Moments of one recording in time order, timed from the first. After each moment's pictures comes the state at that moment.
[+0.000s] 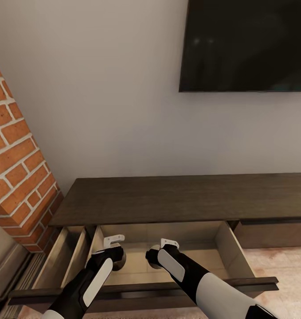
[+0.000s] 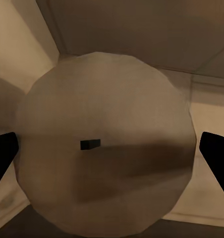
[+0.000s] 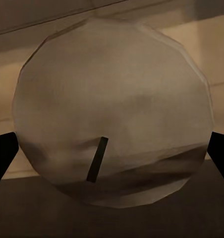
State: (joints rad) left arm -0.44 -0.01 -0.36 -1.02 0.58 0.51 0.53; right arm -0.72 0.15 0.84 -0.59 -1.18 0.38 -0.58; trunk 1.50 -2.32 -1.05
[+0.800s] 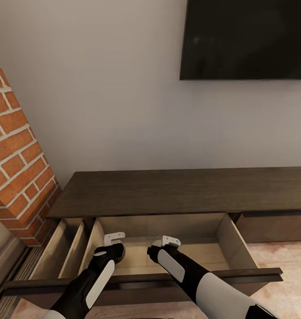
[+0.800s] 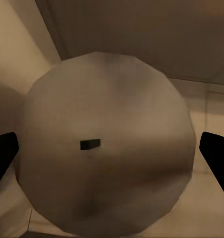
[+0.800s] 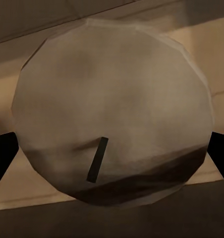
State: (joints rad) left arm -0.44 -0.02 -0.37 -1.01 0.50 0.42 0.53; right arm -0.72 0.15 0.84 -0.59 -1.15 0.29 -0.59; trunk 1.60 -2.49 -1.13
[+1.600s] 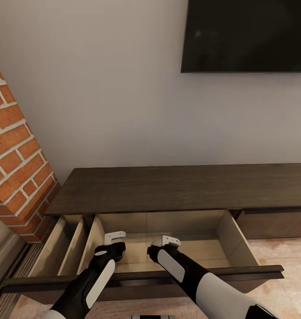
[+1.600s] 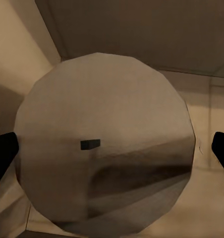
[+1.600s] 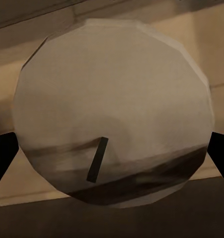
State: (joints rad) left arm -0.44 -0.02 -0.37 -1.02 0.50 0.42 0.53; right arm -0.72 0.15 0.84 -0.59 -1.15 0.29 -0.59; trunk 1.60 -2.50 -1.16
